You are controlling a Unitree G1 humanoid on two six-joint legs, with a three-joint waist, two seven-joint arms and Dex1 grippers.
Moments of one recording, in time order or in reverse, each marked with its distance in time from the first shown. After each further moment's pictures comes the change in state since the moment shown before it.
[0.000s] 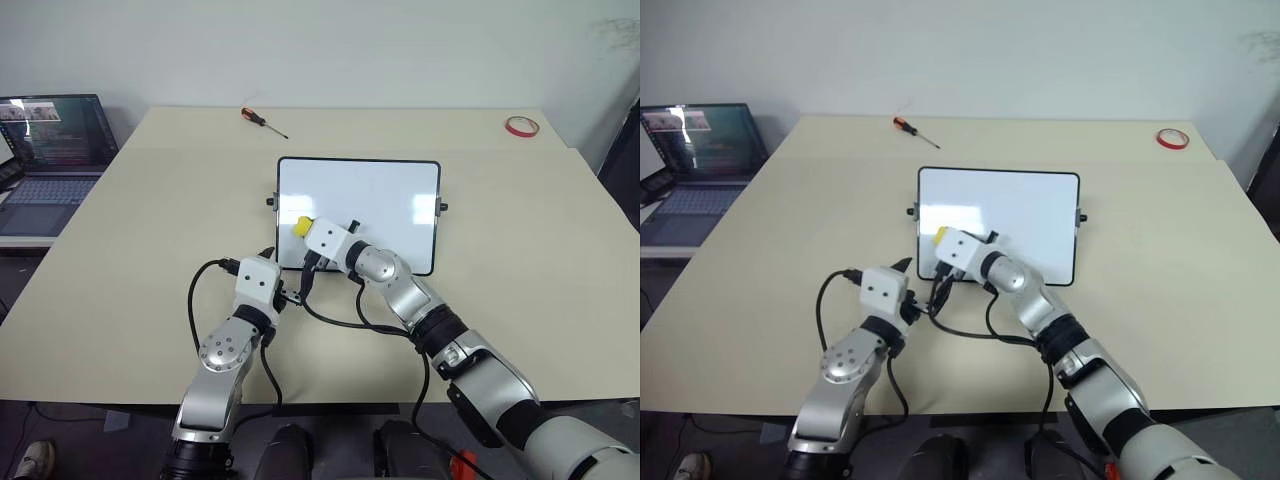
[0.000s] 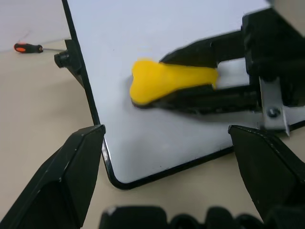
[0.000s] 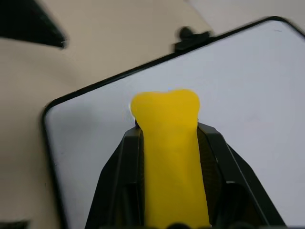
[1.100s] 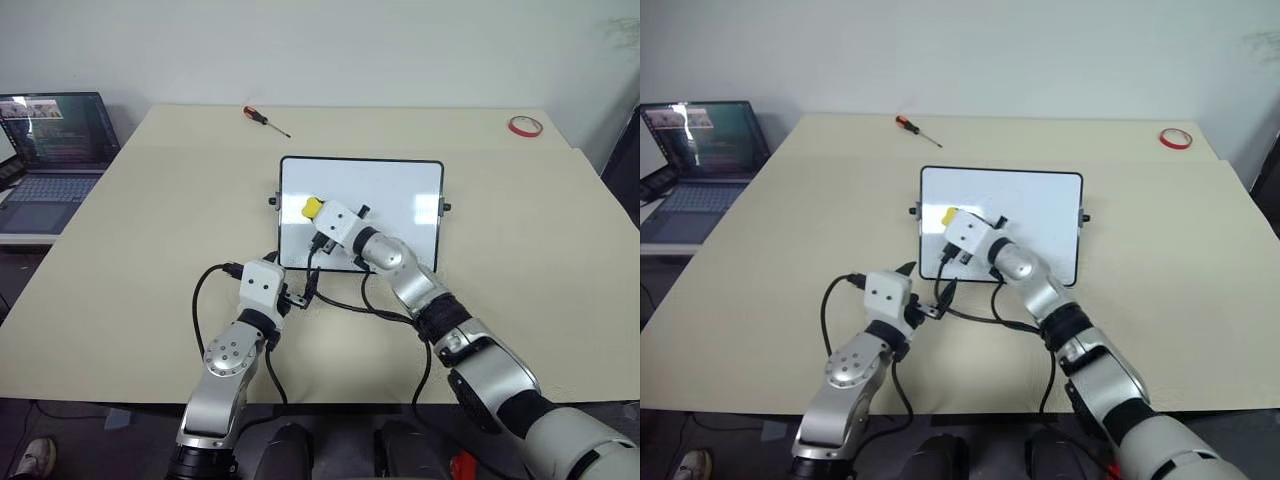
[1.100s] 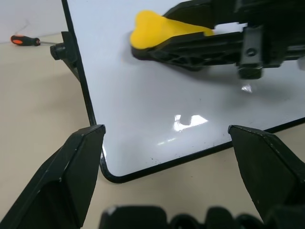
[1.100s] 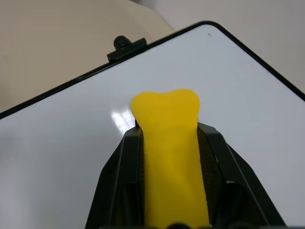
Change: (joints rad) left arm -0.014 0.005 -0.014 -0.015 -0.020 0.014 -0.012; right arm 0.006 -0.049 -0.162 -0.065 0.092 0.011 -0.059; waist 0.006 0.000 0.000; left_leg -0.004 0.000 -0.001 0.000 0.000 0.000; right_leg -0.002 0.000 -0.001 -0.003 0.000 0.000
